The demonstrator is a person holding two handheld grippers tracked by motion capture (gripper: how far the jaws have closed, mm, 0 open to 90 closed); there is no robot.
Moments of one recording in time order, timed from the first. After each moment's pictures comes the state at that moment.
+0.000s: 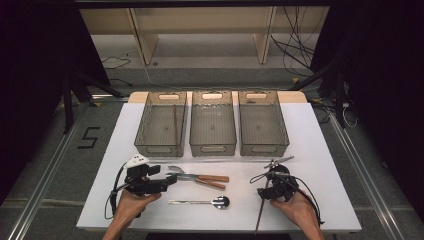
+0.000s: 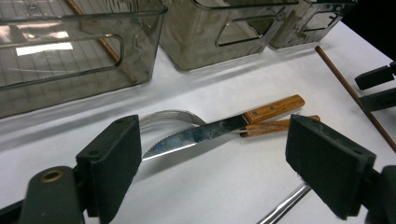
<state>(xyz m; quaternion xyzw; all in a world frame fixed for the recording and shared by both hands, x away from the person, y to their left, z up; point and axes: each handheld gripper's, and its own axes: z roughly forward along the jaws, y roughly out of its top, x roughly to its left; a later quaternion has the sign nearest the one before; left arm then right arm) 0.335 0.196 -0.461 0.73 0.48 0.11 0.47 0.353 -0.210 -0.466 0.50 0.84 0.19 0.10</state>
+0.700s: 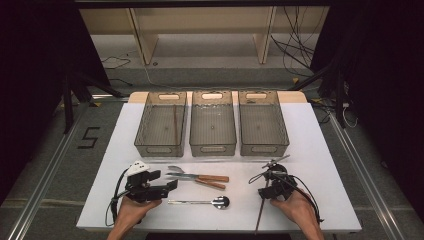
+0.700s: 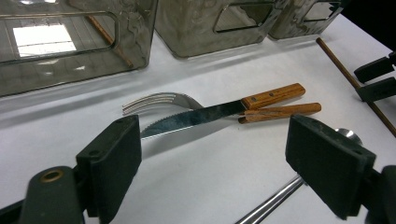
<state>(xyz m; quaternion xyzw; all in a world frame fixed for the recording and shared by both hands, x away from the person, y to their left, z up) 0.324 0.195 -0.470 0.73 0.48 0.11 0.47 0.358 -0.205 -0.468 0.50 0.85 0.16 0.10</state>
